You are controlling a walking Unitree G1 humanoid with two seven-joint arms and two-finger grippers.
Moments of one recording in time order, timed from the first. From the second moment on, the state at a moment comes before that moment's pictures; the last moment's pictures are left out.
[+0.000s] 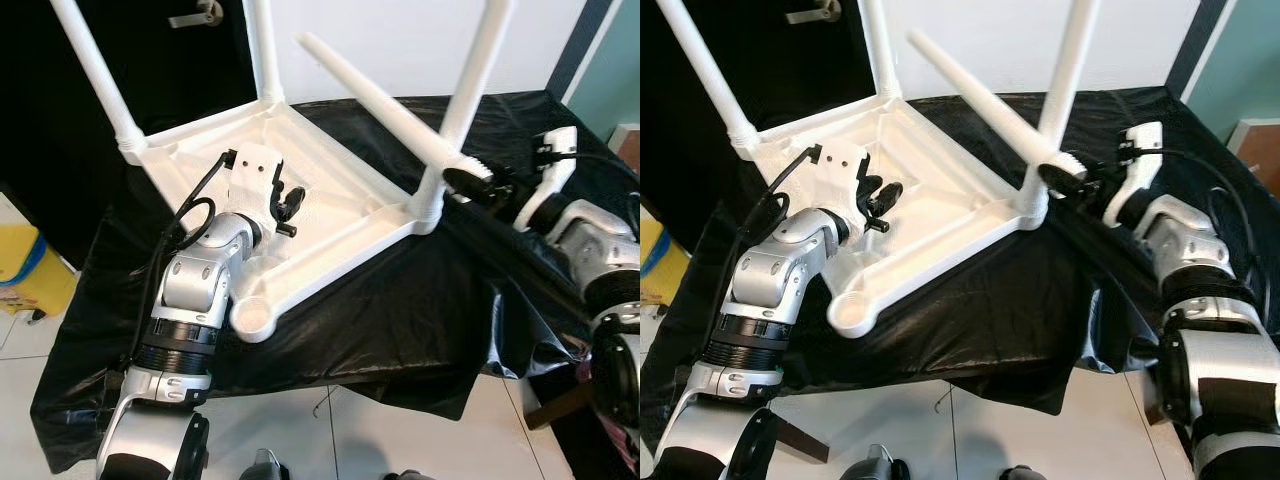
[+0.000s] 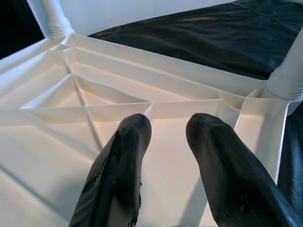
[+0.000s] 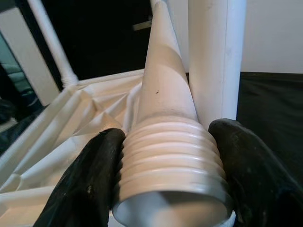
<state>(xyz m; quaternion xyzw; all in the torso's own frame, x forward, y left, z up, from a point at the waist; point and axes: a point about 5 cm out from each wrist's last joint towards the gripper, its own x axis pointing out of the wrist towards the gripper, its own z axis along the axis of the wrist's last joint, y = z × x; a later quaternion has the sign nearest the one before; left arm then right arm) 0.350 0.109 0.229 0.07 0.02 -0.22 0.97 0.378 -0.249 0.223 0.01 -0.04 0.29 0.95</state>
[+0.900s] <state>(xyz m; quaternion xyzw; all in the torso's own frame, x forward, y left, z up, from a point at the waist) 0.367 0.109 0.233 -0.27 0.02 -0.25 0.93 0.341 -0.146 0.174 0.04 -0.18 0.30 0.94</state>
